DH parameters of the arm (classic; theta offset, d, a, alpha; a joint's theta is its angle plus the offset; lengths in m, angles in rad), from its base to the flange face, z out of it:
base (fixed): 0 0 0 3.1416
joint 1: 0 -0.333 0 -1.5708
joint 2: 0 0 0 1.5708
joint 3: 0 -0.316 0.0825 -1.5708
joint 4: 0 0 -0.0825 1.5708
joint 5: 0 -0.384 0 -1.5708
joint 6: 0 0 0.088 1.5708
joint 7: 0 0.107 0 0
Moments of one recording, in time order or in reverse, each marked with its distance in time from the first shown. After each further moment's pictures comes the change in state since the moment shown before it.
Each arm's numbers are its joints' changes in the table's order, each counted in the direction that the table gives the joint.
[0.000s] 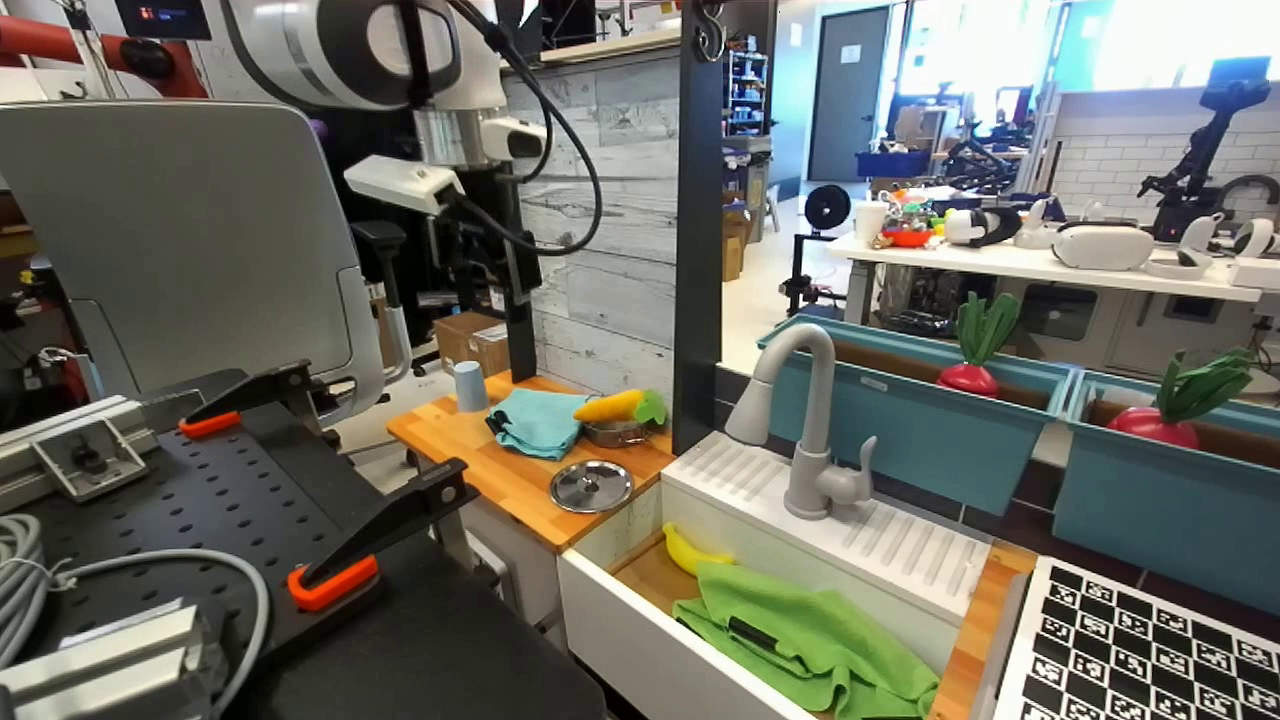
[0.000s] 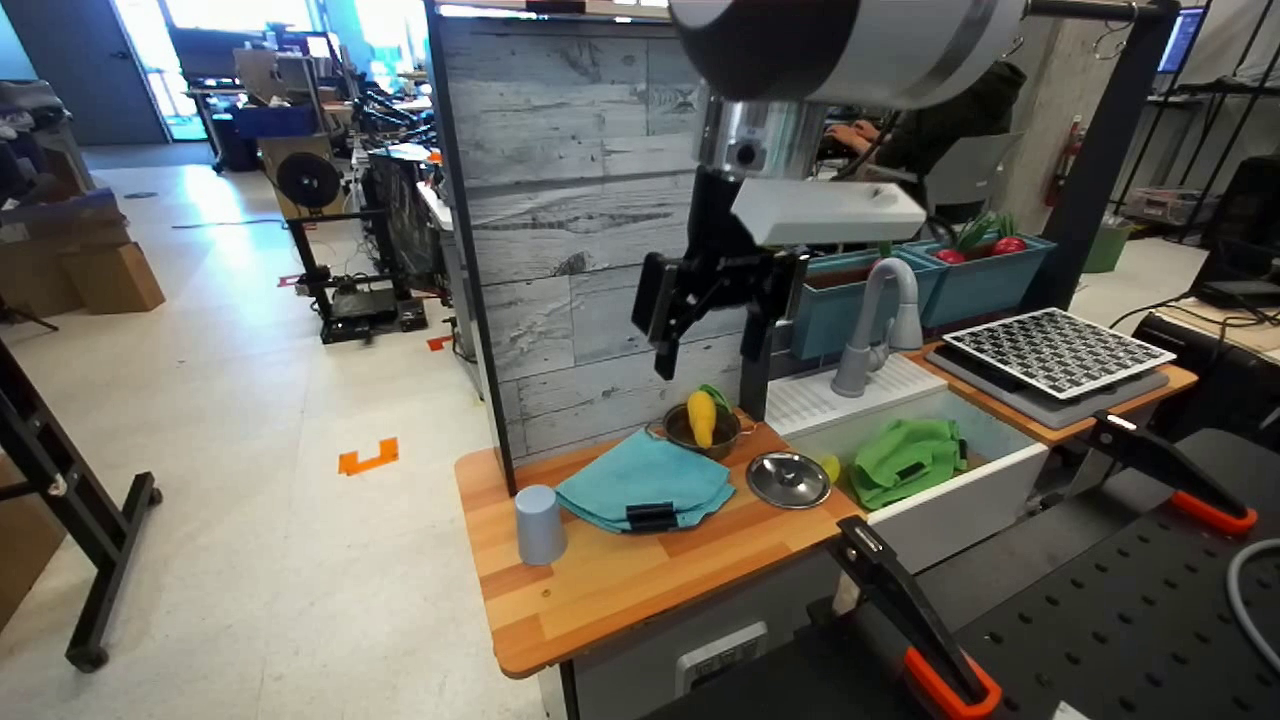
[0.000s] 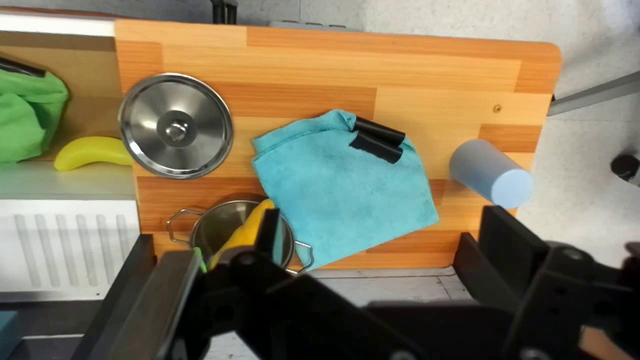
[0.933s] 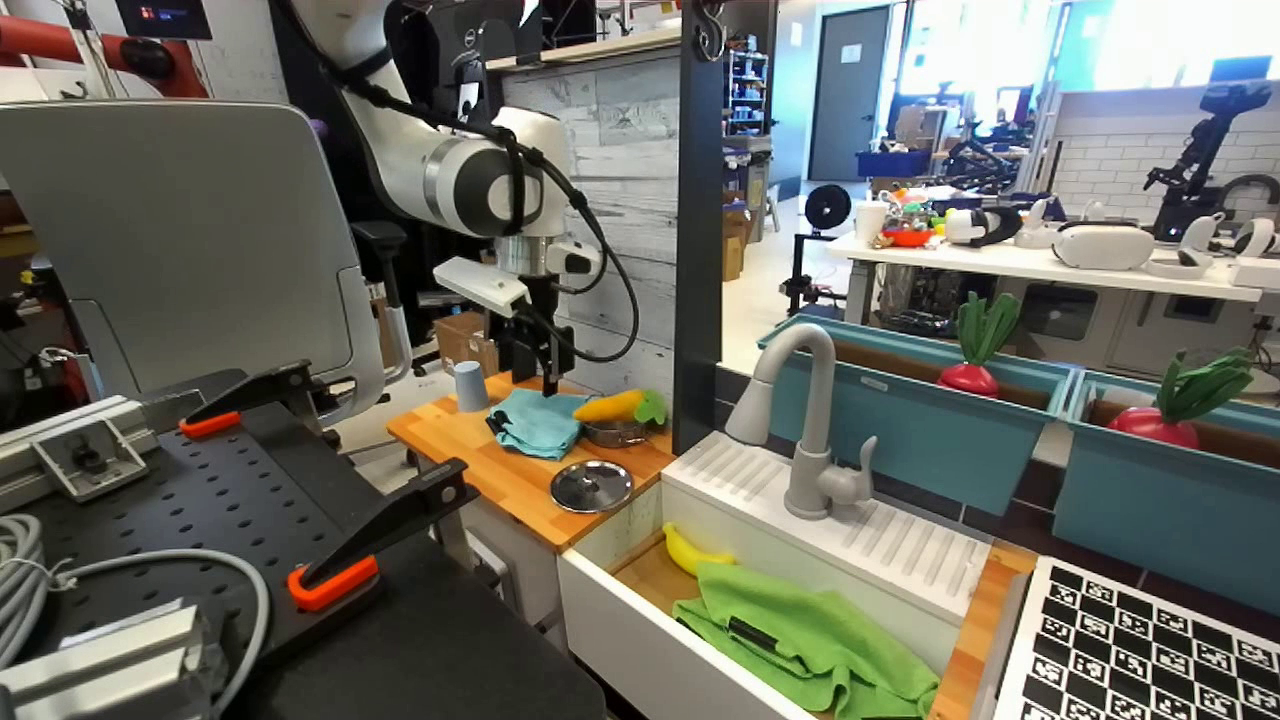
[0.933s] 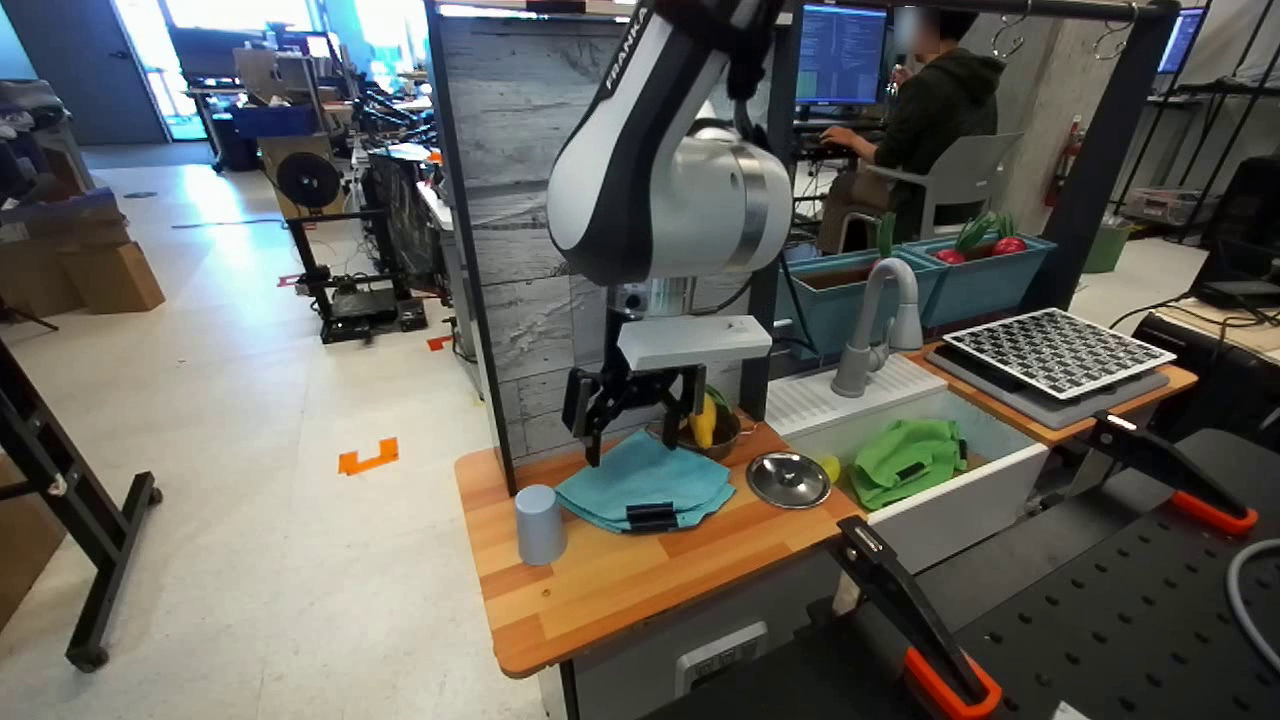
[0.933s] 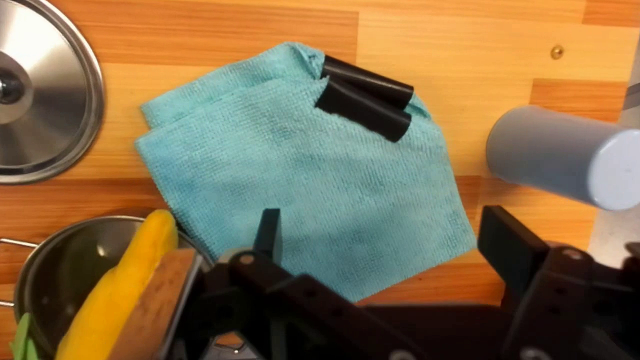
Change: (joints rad) arm -0.046 -0.506 0.001 0.578 -0.004 -0.199 0.022
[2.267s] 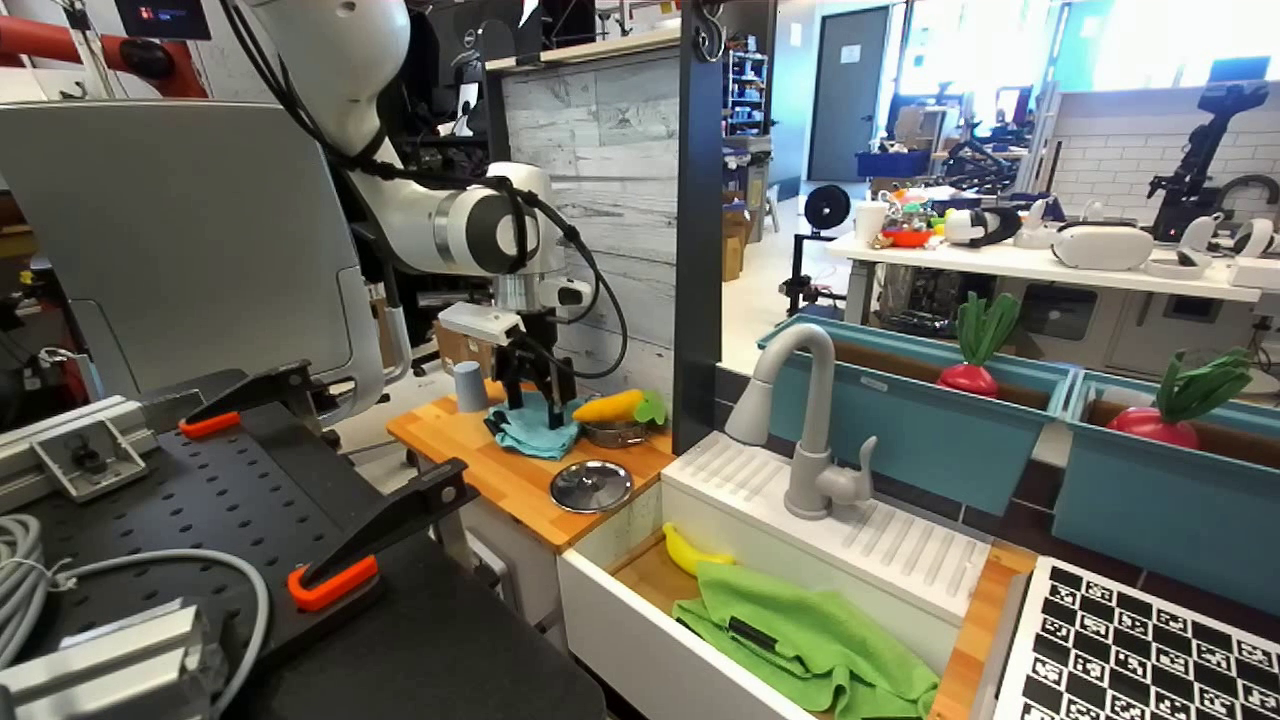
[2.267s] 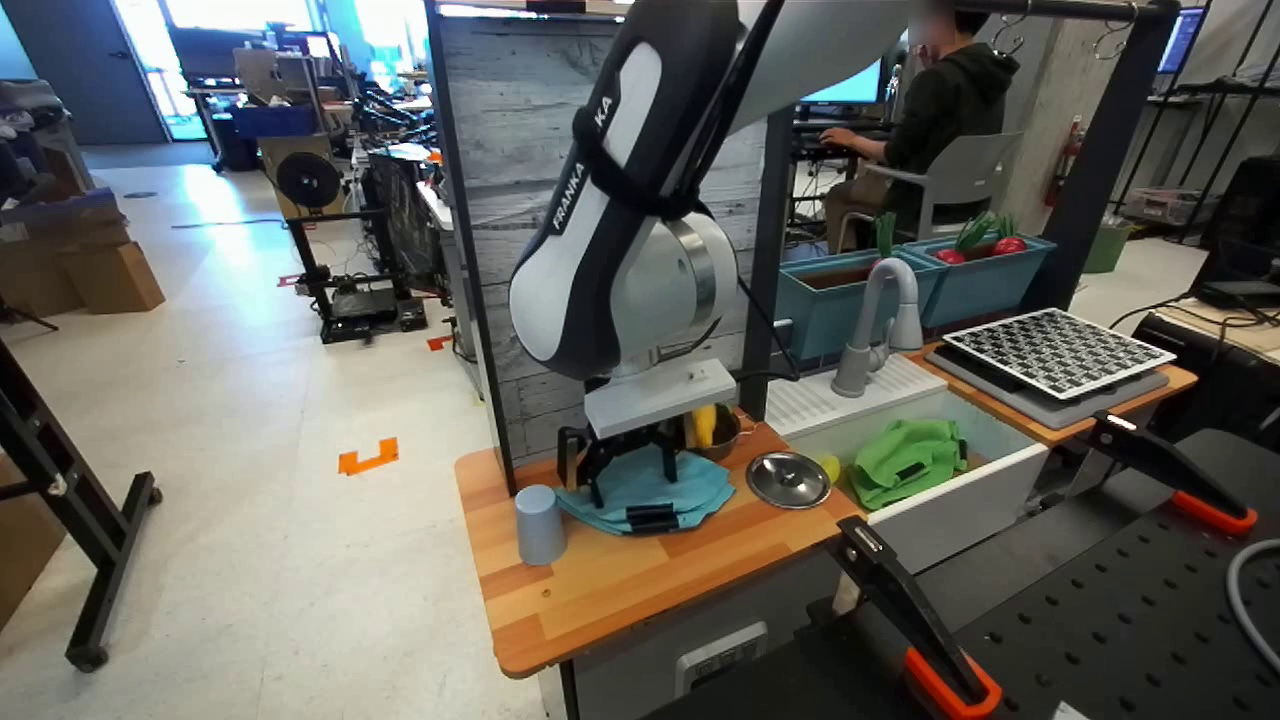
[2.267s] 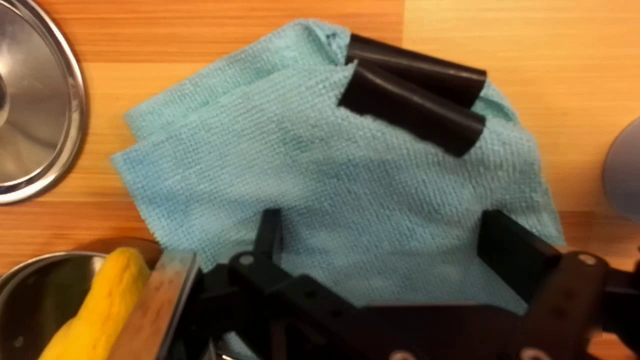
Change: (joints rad) arm -0.176 -0.182 0.154 0.220 0.068 -0.101 0.190
